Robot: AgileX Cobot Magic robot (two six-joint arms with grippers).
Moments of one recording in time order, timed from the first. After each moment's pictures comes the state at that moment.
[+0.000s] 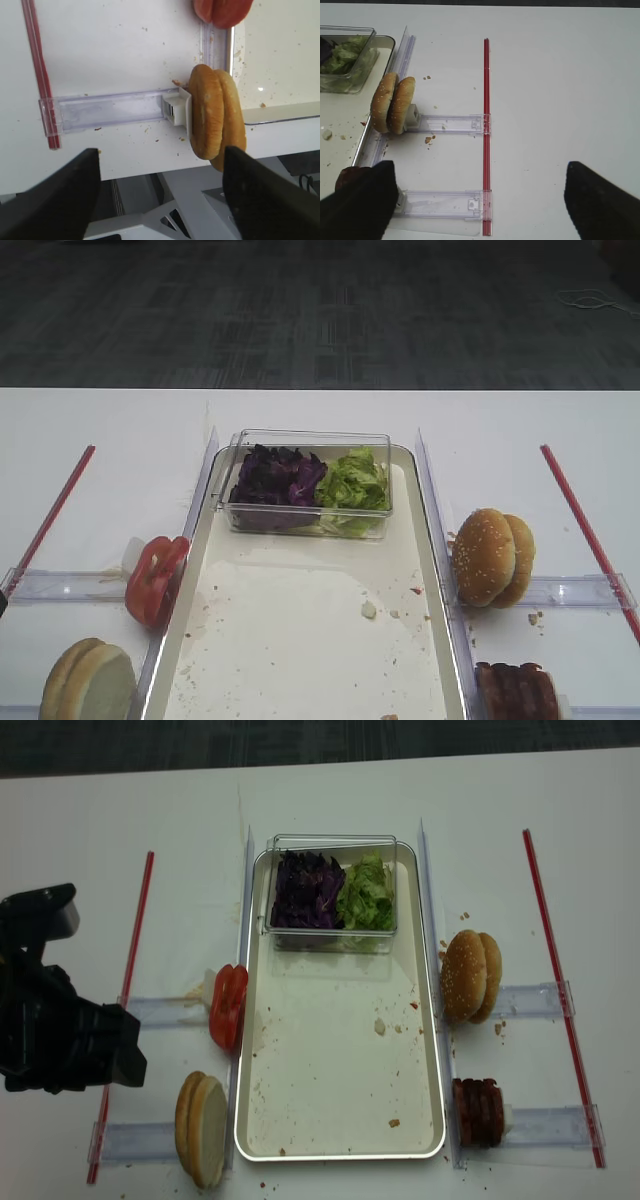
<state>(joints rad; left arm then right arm) 0.01 1.12 -0.79 -0.23 1.23 0.08 -0.04 -0.02 -0.48 0.05 1.12 -0.06</state>
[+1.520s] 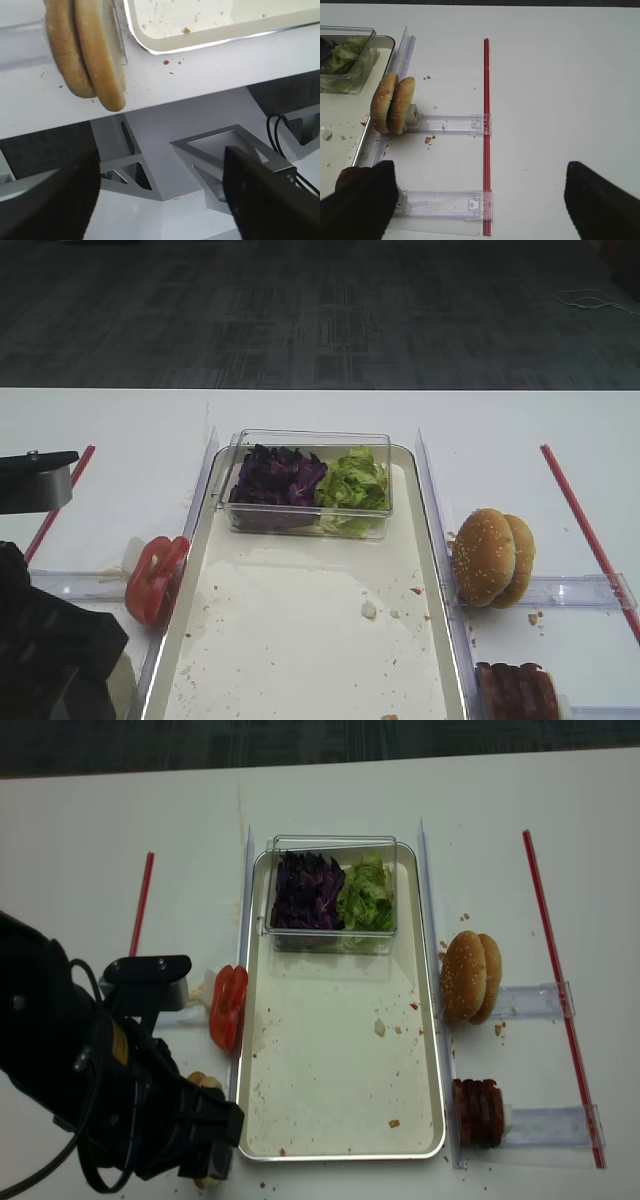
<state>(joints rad) -0.58 1.12 -0.79 -0.22 1.23 -0.41 -0.04 -0.02 -0.48 0.05 1.12 -0.06</state>
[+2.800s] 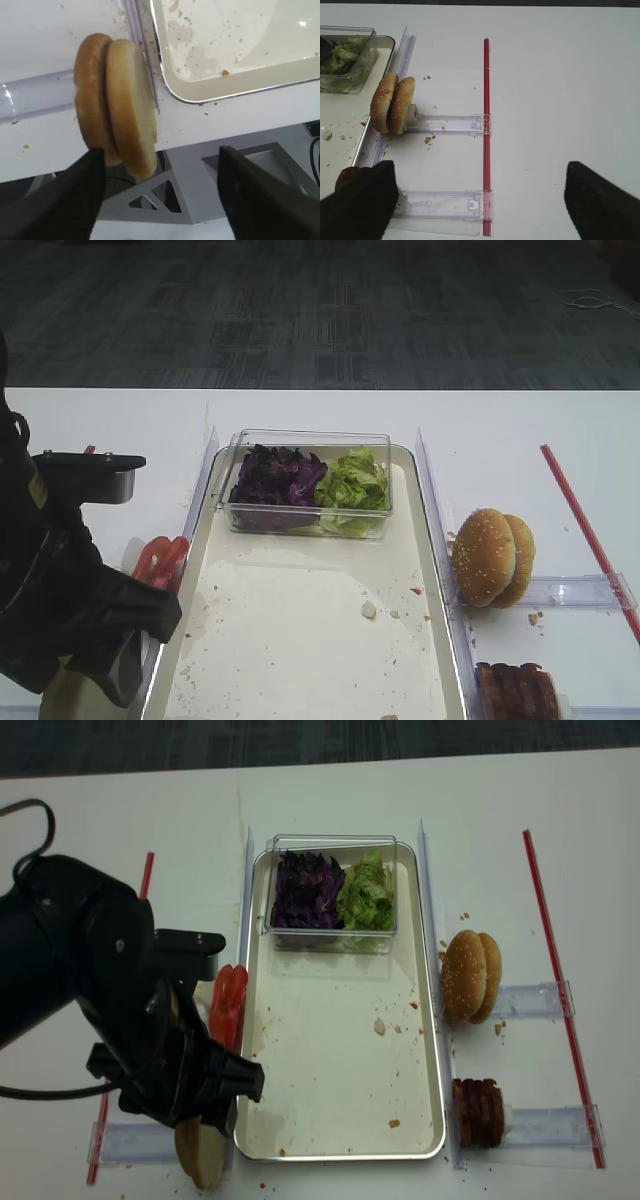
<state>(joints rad) -0.58 1.35 -0.86 -0.12 1.16 -0.39 -0.04 -0.02 -0.48 0.05 1.12 -0.06</state>
